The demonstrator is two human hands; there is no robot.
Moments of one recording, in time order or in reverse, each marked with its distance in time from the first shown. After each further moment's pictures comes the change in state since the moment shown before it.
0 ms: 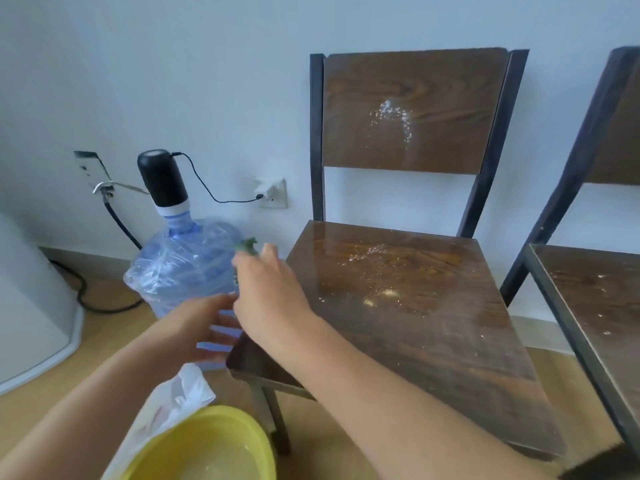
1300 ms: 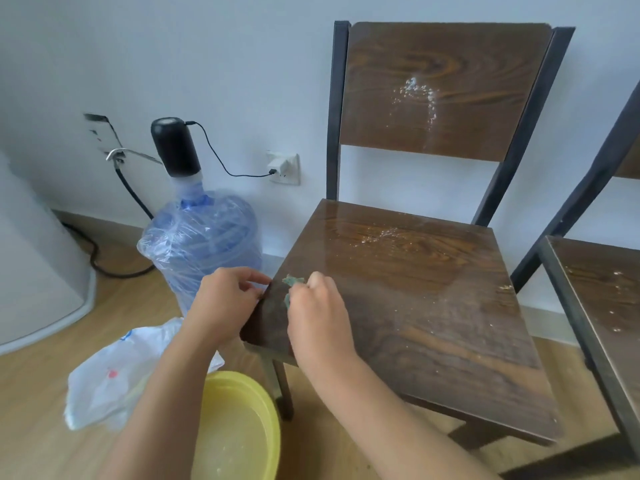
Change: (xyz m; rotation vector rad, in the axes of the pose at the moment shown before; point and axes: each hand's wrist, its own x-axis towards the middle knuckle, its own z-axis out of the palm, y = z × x) left_hand 0.003 -0.007 0.047 0.524 0.223 0.360; right_hand -0.052 0.031 0.030 -0.140 0.063 0.166
